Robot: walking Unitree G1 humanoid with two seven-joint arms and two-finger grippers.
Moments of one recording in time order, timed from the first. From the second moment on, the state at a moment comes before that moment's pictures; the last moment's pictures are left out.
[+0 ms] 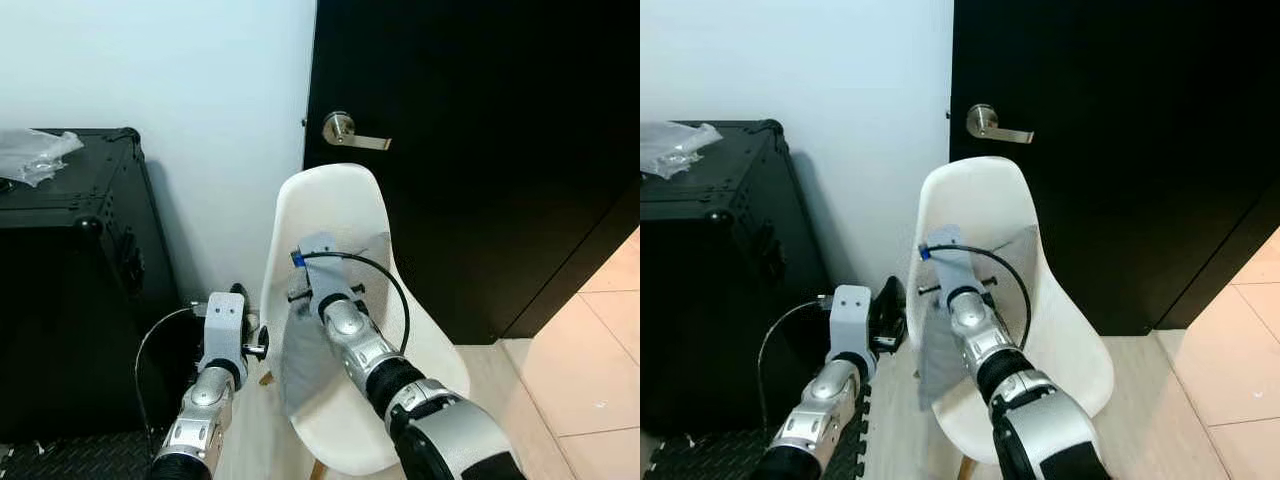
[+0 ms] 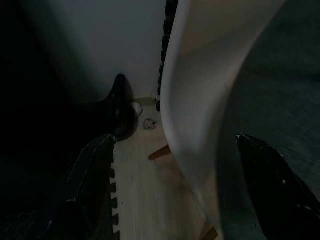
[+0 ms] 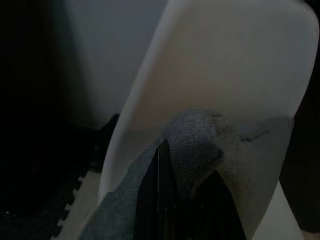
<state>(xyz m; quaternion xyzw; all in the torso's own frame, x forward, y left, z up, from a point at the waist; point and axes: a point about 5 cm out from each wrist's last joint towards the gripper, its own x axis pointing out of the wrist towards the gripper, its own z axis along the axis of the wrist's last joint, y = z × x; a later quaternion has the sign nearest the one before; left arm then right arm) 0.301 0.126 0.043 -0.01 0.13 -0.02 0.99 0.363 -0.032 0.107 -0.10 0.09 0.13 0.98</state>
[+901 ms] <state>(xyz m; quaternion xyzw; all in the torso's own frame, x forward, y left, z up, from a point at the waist) 0.288 0.135 0.045 -0.01 0.14 0.00 0.99 0.353 -0.037 0.080 -0.02 0.18 0.18 0.97</state>
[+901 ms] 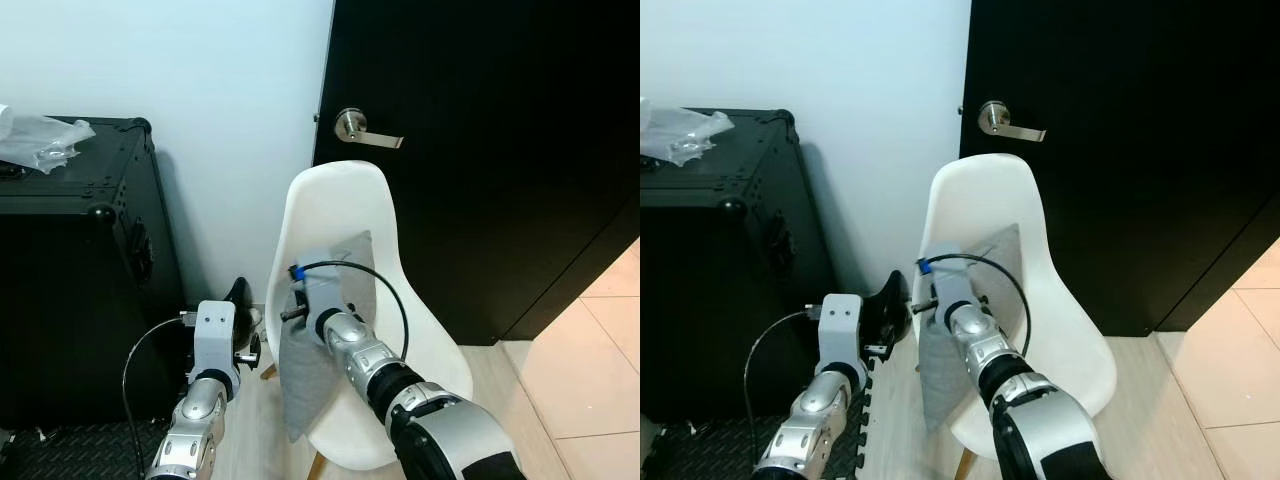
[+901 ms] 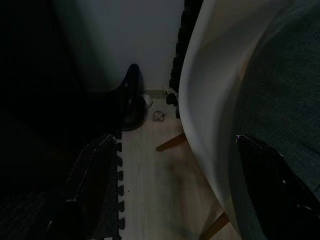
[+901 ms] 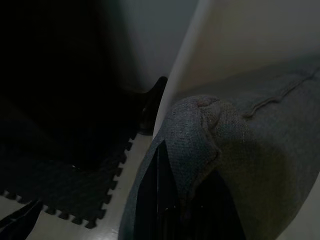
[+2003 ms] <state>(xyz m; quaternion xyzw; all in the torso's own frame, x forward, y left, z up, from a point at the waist) 0.287 0.145 0.057 0.01 0.12 0.01 0.99 0.356 -0.063 0.076 -0.08 0.16 0.13 0.98</state>
